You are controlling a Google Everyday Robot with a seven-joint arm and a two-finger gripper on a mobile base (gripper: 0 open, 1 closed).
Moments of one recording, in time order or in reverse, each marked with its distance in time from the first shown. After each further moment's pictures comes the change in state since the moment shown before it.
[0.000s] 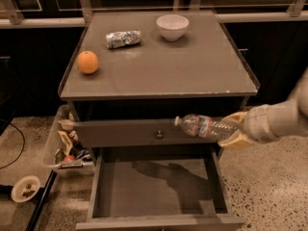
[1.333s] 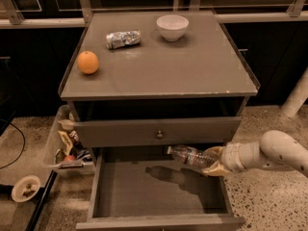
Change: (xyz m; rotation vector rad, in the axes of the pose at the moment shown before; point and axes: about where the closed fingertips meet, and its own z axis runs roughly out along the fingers) arm 0.103 0.042 0.164 -0.081 -0.074 0.061
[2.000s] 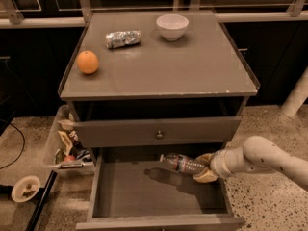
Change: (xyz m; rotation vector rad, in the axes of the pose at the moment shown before) arm 0.018 0.013 0.050 -0.051 0.037 0.050
